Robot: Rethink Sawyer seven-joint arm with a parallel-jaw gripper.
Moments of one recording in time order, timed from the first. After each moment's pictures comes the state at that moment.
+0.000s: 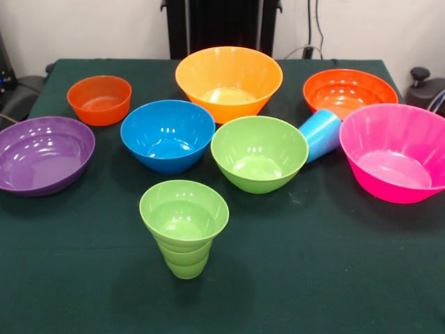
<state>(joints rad) -1.13 -1.04 0.56 1.90 -0.37 0.83 0.71</state>
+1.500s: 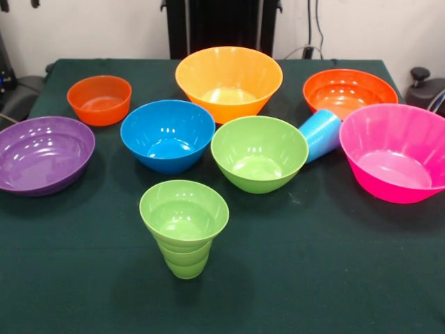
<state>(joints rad) -1.41 -0.91 0.44 2.05 -0.73 0.48 0.71</state>
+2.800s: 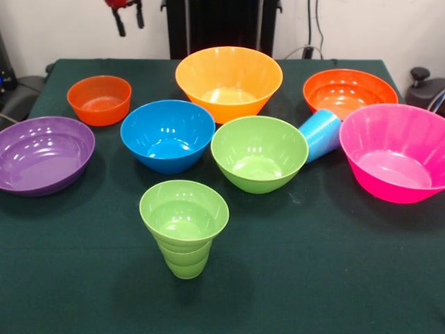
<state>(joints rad) -1.22 -0.45 -0.04 2.14 -1.07 -0.07 0.80</state>
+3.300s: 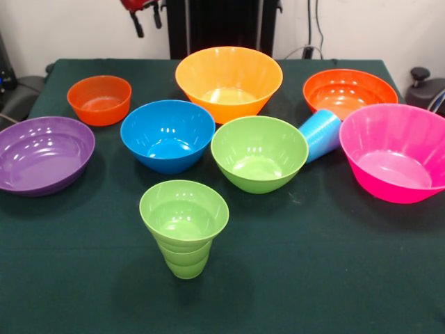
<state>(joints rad) -1.22 -0.35 -0.09 2.12 -1.07 -0.12 0.82</state>
